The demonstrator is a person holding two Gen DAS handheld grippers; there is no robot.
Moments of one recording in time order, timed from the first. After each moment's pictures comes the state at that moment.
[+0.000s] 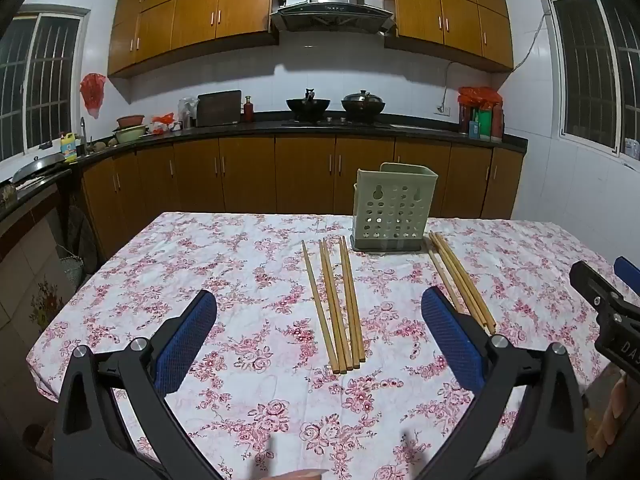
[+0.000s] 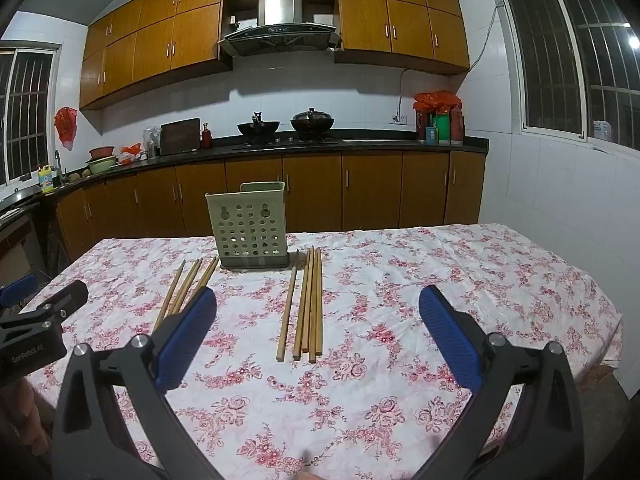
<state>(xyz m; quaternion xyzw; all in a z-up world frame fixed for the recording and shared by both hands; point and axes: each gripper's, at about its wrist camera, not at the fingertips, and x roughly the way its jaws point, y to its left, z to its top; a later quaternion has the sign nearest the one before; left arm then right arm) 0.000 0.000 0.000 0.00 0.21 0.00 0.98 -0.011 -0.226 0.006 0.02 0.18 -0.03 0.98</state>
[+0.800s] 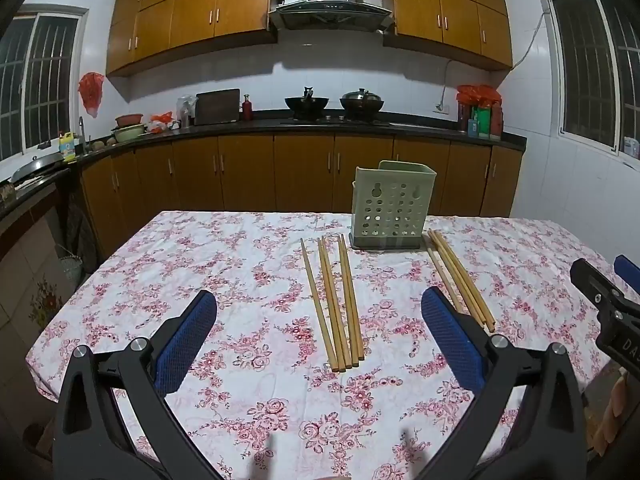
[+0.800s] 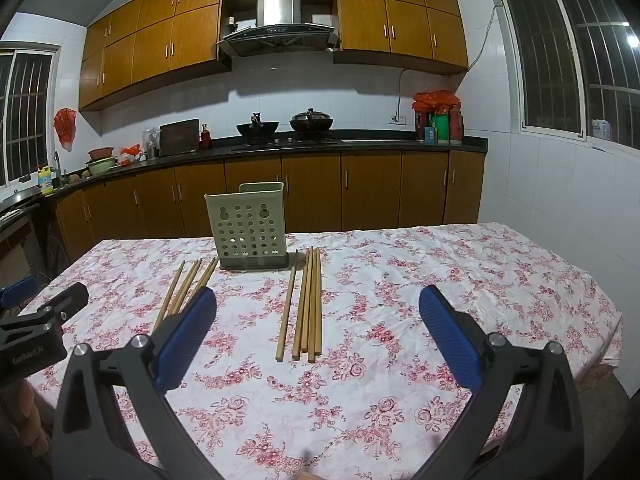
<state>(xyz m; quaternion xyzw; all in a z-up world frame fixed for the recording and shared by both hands) 0.000 0.001 0.000 0.00 0.21 0.00 0.98 -0.012 -0.226 0.006 0.02 0.18 -0.03 0.98</state>
